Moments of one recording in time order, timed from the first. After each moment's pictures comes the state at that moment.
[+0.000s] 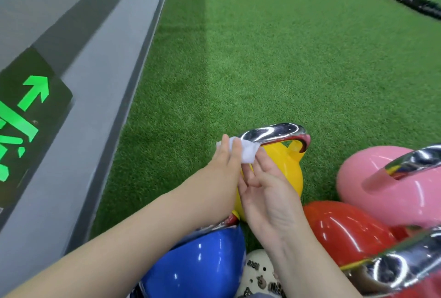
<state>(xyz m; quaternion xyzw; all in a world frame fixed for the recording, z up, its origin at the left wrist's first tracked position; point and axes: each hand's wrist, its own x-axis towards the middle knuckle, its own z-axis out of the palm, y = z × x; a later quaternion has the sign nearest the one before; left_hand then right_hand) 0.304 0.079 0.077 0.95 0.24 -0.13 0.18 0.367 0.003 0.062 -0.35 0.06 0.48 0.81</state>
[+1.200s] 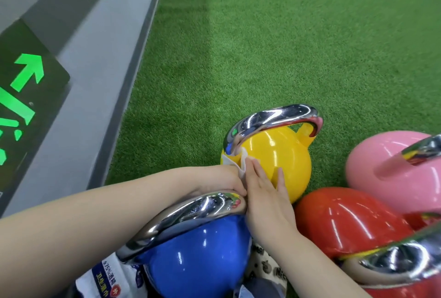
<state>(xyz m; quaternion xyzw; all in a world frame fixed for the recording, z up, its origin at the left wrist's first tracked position) 0.319 0.108 0.010 0.73 0.28 -0.26 0.57 0.366 -0.020 0.003 -0.84 -0.50 0.19 0.08</state>
